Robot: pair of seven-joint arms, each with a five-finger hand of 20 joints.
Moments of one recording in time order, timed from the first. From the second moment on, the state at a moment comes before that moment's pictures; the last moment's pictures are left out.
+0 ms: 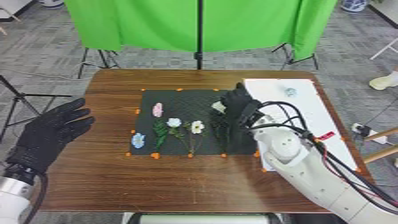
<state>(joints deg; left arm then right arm) 131.9 -61.2 -117.3 -126.9 39.0 -6.4 -4.9 -64.4 -55.1 41.7 -82.3 -157.1 14.4 4.3</state>
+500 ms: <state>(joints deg) 132.2 -61.3 -117.4 -127.0 39.0 -6.3 -4.9 -64.9 -54.2 44.4 -80.7 -158.2 15.0 -1.8</state>
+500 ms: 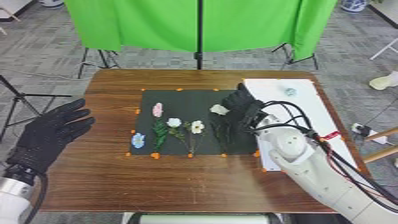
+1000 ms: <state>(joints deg) 132.6 -61.4 -117.9 -127.0 39.0 -6.4 -4.9 -68.1 -50.0 58.4 -81.1 -144.8 -3.7 1.2</state>
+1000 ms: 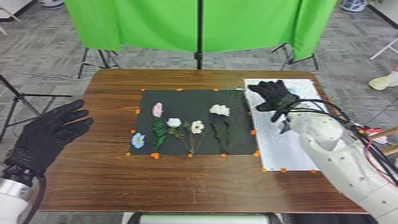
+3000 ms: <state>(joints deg) 132.5 -61.5 -117.4 -126.6 39.0 -6.8 -4.8 -75.9 -51.7 70.7 -85.5 -138.3 -6.7 -8.0</state>
